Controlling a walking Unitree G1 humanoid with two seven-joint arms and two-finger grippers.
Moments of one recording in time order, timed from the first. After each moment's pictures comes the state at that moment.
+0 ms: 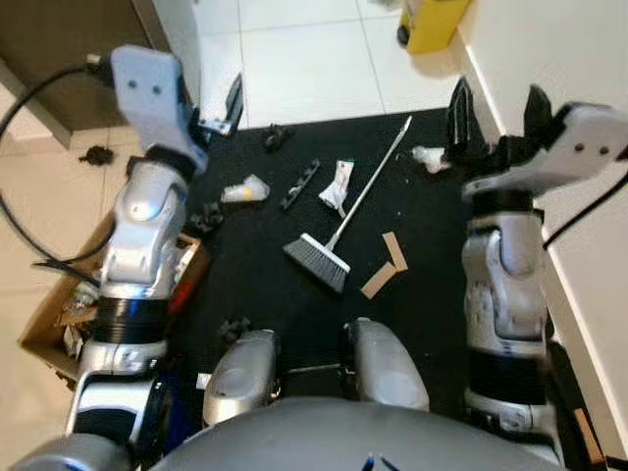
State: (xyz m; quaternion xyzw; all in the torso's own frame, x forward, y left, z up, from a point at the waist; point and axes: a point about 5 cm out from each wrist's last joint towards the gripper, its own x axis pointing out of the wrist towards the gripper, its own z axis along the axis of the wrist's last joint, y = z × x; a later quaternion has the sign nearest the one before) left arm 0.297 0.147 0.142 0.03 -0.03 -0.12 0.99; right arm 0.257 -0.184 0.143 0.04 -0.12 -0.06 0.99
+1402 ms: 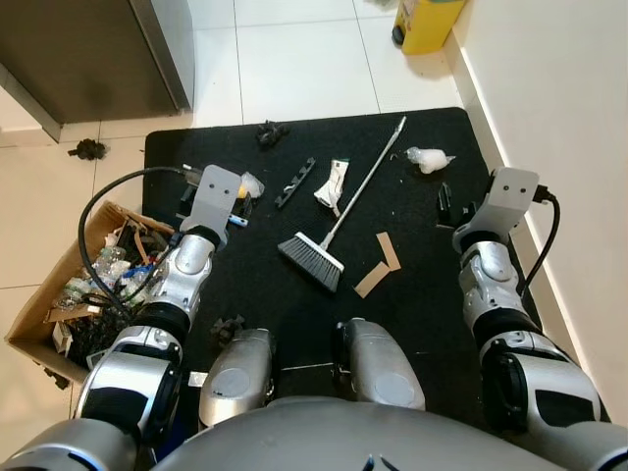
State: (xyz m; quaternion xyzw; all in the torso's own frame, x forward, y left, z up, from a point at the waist) left arm 0.269 0.160 -0.004 0.16 0.16 -0.10 0.97; right arm 0.263 -0.236 0.004 0.00 0.13 -0.11 0.98
